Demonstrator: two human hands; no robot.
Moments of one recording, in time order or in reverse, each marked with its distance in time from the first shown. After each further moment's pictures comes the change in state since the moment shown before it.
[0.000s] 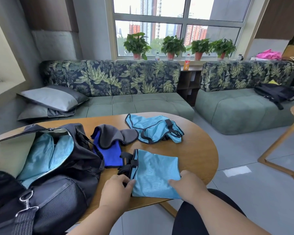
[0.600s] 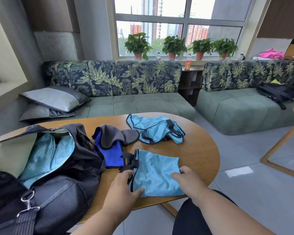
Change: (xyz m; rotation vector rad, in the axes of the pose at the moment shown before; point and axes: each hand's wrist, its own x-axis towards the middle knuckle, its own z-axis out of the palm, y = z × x) left_hand -0.006 0.003 0.005 -0.150 -0.086 0.035; right_hand 0.001 -0.003 -0.006 0.559 -0.118 0.024
